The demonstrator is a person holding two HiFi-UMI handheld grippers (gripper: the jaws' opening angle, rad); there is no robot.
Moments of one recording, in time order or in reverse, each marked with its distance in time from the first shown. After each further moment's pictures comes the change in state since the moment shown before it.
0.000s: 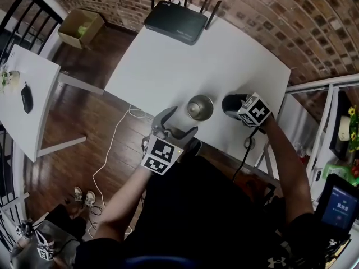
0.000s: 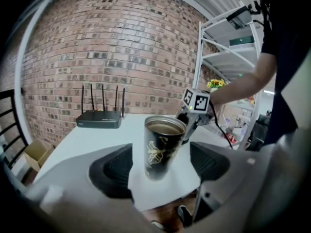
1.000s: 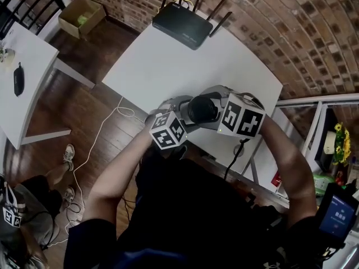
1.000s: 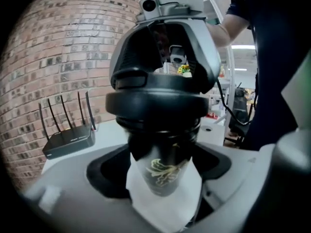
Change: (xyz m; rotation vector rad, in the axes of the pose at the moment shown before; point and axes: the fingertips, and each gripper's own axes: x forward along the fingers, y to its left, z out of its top) left arm 0.062 -0.011 -0.009 0.350 0.059 -0.275; right arm -0.088 0.136 0.165 -0.640 -0.063 0.176
